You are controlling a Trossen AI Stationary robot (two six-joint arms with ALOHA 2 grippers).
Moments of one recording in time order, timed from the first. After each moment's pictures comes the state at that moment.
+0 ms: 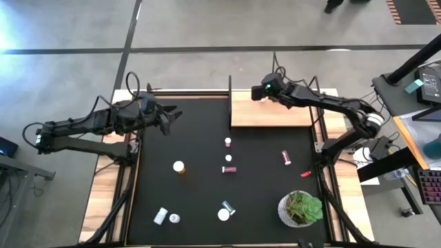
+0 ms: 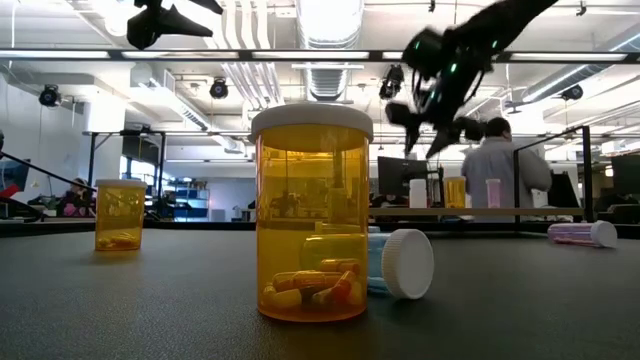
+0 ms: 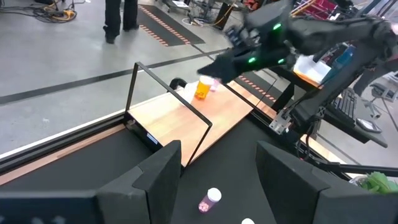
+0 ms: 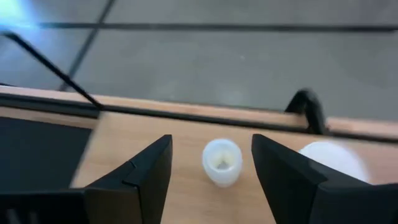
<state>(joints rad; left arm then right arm) 0.11 0.76 0.92 -0.44 -0.40 -0.54 -0.62 1.46 1.06 -0.38 0.41 0.61</state>
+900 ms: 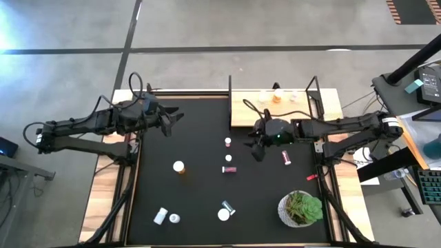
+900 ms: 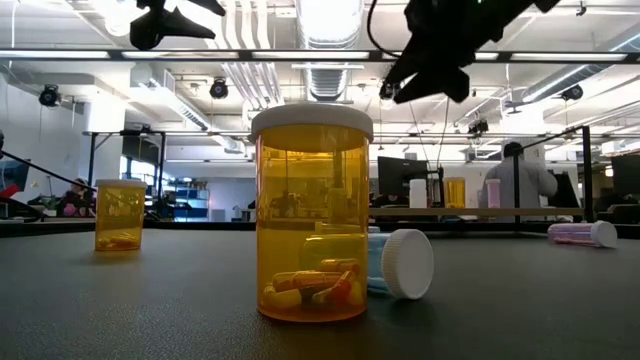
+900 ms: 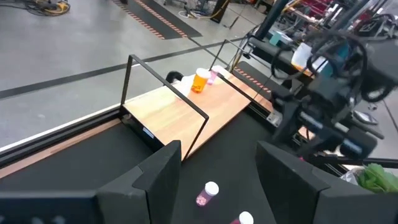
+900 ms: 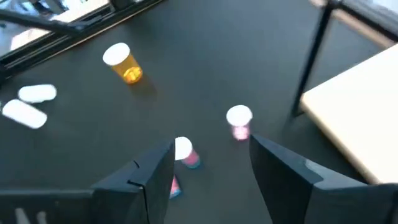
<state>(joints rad) 0.11 0.77 0.92 -0.44 -0.37 -0.54 0.00 1.27 0.90 -0.27 0.13 0.44</state>
